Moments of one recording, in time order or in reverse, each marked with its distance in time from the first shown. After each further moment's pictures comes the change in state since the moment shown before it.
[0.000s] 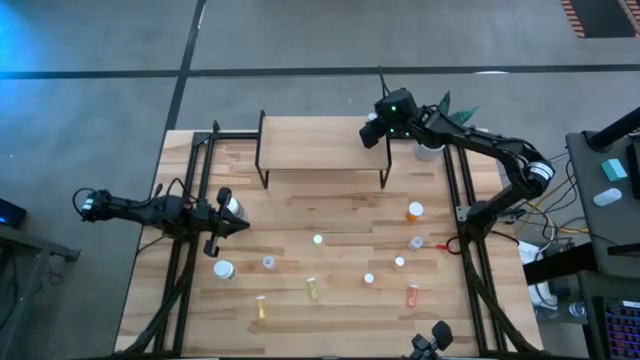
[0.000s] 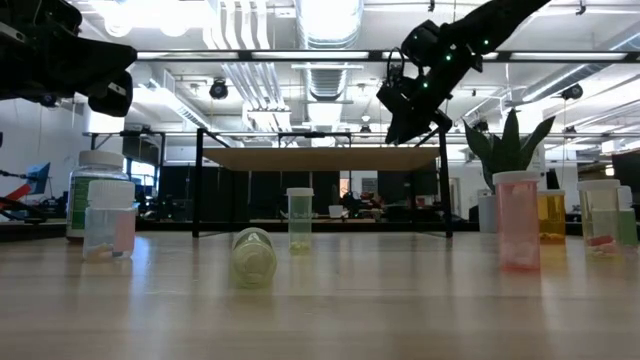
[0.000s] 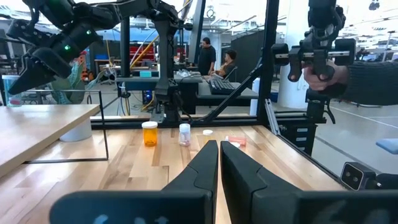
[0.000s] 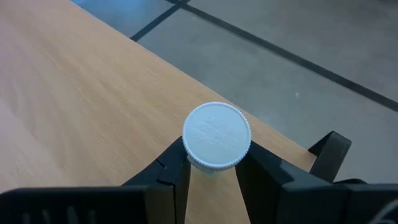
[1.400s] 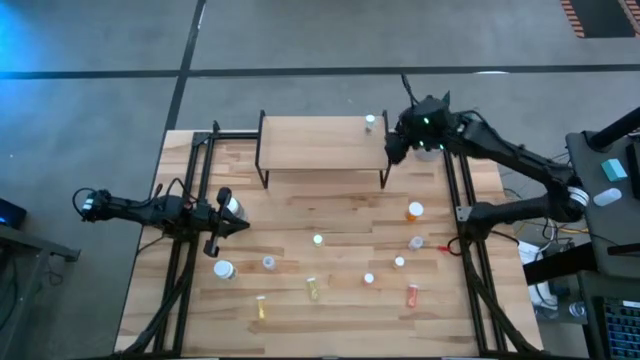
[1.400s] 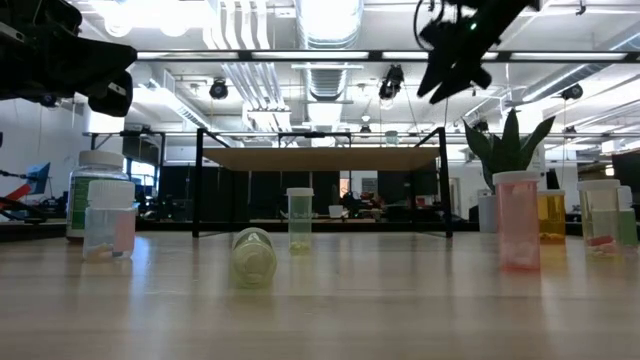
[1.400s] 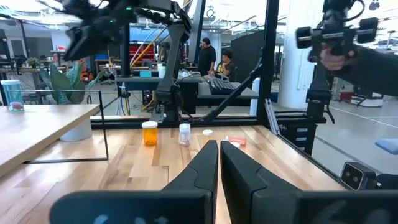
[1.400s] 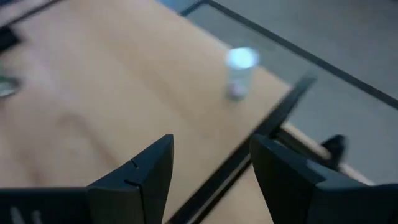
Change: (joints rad) left arm 0.000 0.000 0.000 0.000 0.000 0.000; right arm 0.143 -0.368 -0.032 -0.354 0.000 0.033
